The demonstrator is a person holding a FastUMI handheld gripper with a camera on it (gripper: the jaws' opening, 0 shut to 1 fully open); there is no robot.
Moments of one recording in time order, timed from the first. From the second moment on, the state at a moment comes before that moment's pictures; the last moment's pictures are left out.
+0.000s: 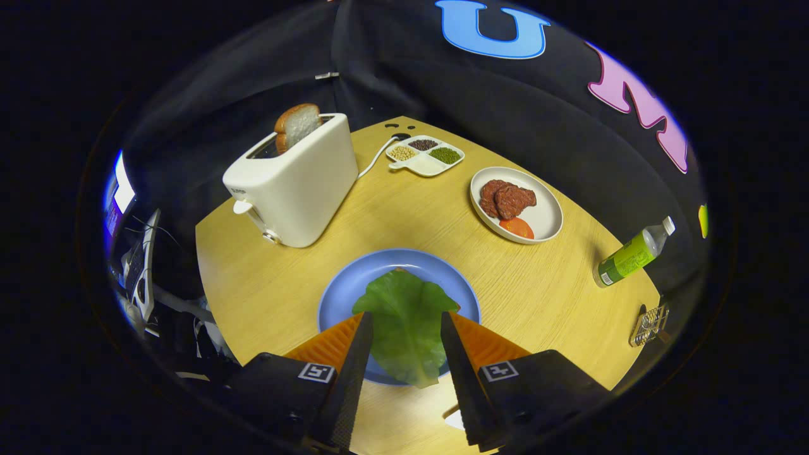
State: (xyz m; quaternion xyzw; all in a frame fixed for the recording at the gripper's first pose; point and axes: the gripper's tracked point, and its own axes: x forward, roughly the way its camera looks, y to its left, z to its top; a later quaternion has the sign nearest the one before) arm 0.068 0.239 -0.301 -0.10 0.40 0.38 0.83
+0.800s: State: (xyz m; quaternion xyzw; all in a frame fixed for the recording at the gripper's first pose) arm 0.082 0.437 -0.161 -0.04 0.29 0.44 0.85
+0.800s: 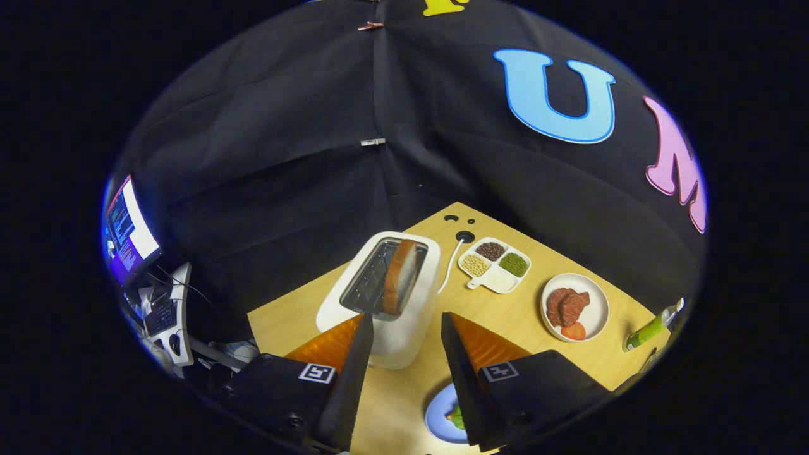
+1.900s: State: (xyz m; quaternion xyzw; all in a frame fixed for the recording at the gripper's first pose) arm 0.146 0.528 -0.194 -0.07 0.37 0.37 0.85
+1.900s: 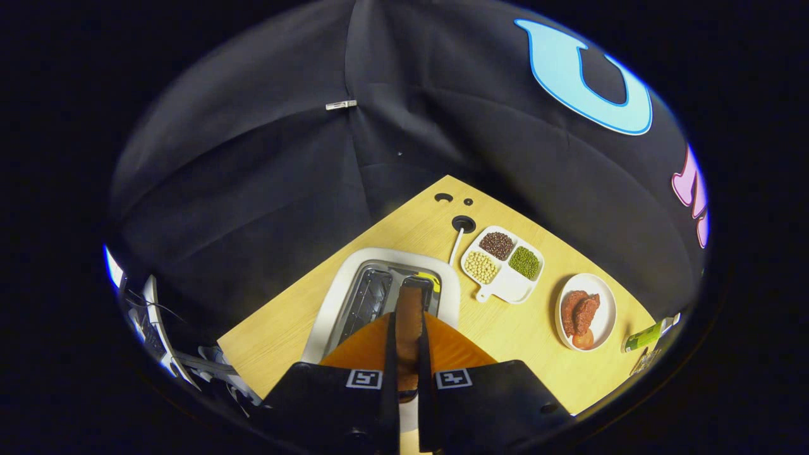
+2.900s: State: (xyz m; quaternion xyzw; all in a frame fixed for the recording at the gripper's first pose) arm 0.149 0.290 -0.112 0.01 0.29 0.29 0.91
